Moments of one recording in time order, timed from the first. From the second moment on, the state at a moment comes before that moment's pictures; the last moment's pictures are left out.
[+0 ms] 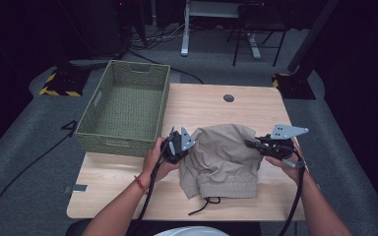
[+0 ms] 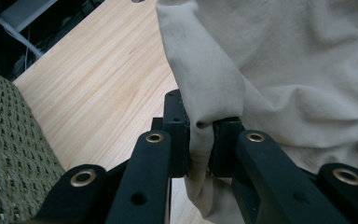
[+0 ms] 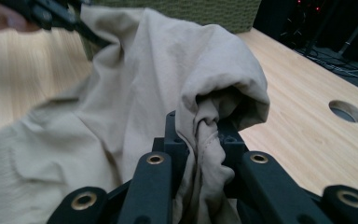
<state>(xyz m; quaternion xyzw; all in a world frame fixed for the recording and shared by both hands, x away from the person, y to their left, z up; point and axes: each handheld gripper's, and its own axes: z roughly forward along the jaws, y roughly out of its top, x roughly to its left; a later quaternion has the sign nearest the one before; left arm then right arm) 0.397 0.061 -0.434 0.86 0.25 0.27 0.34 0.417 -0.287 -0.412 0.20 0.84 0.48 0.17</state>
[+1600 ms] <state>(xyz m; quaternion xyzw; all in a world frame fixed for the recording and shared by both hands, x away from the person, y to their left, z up) 0.314 0.106 -0.450 0.87 0.16 0.19 0.42 0.307 -0.357 -0.437 0.21 0.83 0.47 0.22</state>
